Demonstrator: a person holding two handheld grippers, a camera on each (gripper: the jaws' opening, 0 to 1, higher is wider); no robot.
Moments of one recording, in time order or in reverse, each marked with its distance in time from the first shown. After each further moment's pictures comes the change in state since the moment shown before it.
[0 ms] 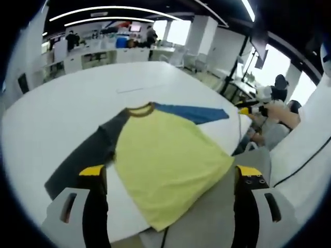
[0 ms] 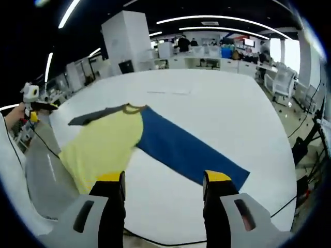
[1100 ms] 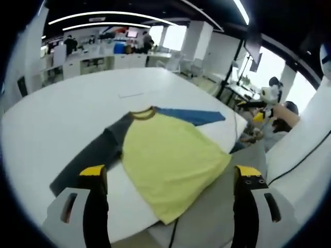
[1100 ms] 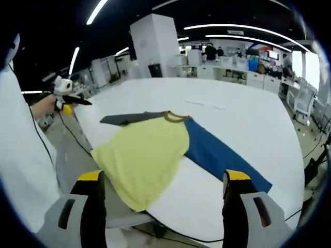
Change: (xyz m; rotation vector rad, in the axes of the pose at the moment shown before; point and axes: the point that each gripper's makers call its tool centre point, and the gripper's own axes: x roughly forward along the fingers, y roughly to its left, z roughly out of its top) left arm -0.034 0.015 -0.005 0.021 -0.050 -0.031; right arm -0.036 0.116 0.024 -0.120 -0.045 0.202
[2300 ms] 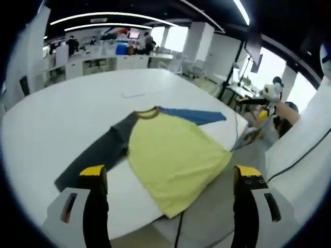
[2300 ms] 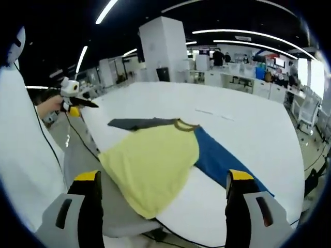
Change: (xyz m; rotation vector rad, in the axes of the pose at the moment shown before) left arm -0.023 0.012 -0.007 -0.007 -0.015 0.015; right arm -0.006 0.034 0.028 -0.066 -0.050 0.047
